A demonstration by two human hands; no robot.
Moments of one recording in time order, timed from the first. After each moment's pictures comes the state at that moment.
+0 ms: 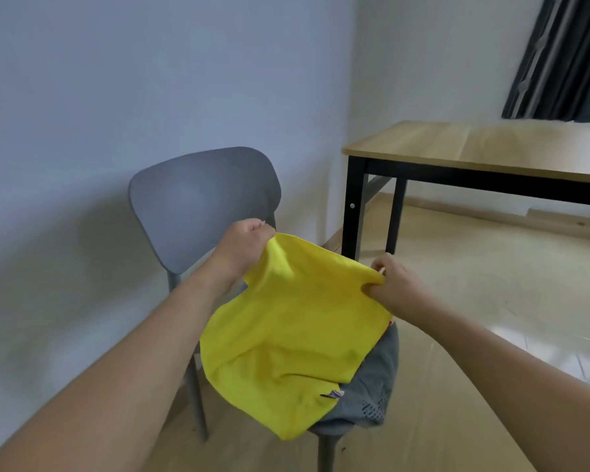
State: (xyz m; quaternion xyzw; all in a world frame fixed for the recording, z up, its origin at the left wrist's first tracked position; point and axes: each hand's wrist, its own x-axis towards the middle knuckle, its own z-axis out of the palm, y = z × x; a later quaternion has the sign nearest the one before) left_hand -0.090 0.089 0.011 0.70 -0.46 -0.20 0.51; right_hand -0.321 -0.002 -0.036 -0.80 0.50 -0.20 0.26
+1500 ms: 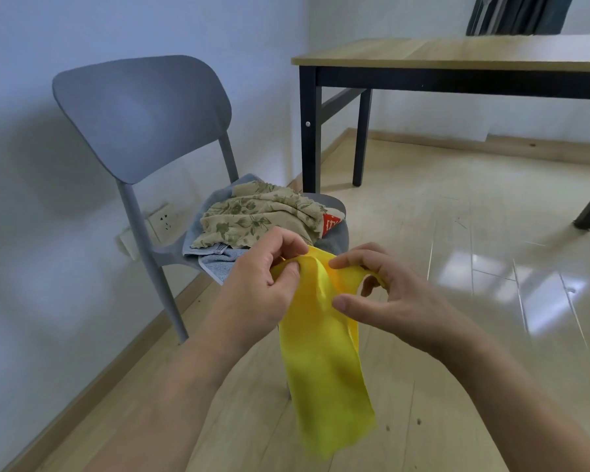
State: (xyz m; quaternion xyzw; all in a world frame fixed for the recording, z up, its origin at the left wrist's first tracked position) left_hand -0.257 0.240 -0.084 0.58 -0.62 -0.18 0.50; right_hand -0.446 0.175 -0.081 -0.79 0.33 -0.26 0.44
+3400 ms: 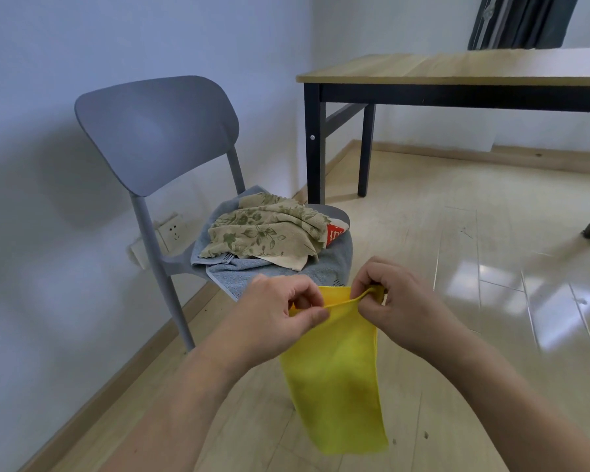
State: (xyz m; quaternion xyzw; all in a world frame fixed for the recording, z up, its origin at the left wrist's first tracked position) left_hand -0.260 0.247 -0.085 0.62 -0.68 -0.19 0.33; right_hand -0.445 0.169 -0.088 -0.85 0.34 -0.31 0.28
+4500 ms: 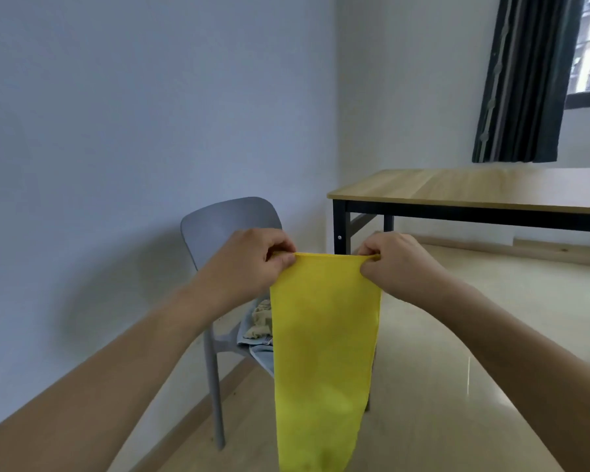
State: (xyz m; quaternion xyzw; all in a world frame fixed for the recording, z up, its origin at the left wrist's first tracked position) left_hand -0.221 0.286 0.103 0.65 -0.67 0.06 0.34; right_hand -0.420 0.187 0.096 -0.87 0.38 -0.28 0.16
